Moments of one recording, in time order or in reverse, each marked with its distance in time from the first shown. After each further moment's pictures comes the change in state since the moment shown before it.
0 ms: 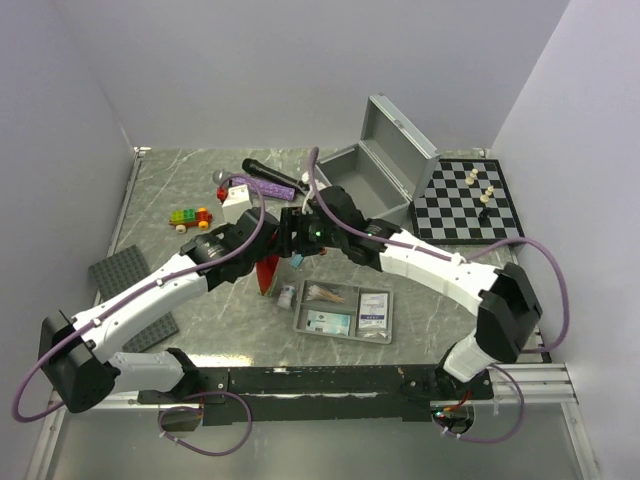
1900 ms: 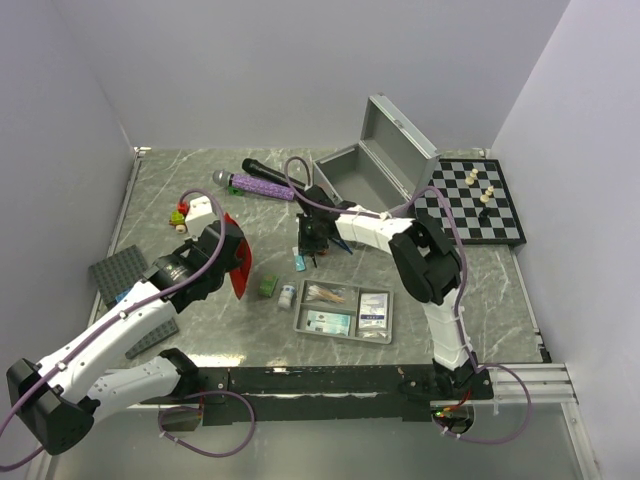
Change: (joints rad) left arm 0.106 -0.248 -0.157 -0.027 -0.025 0.028; right arm -0.151 0.558 0.289 -0.212 0.140 -0.020
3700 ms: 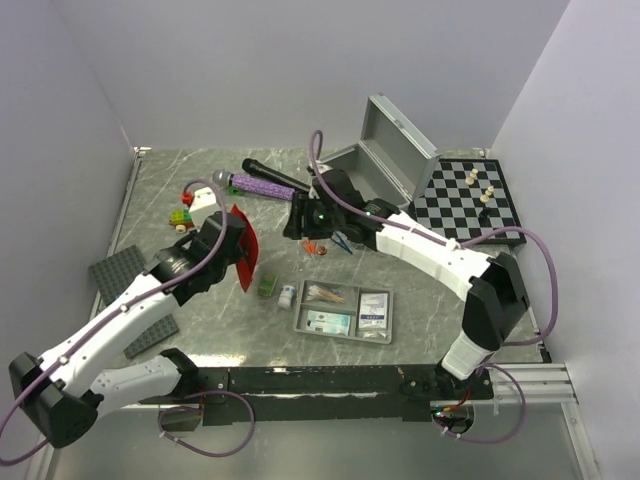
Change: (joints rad) left arm -0.001 0.062 0.072 0.031 0.053 0.019; right arm 0.085 -0.467 -0.113 0.009 -0.055 -0.008
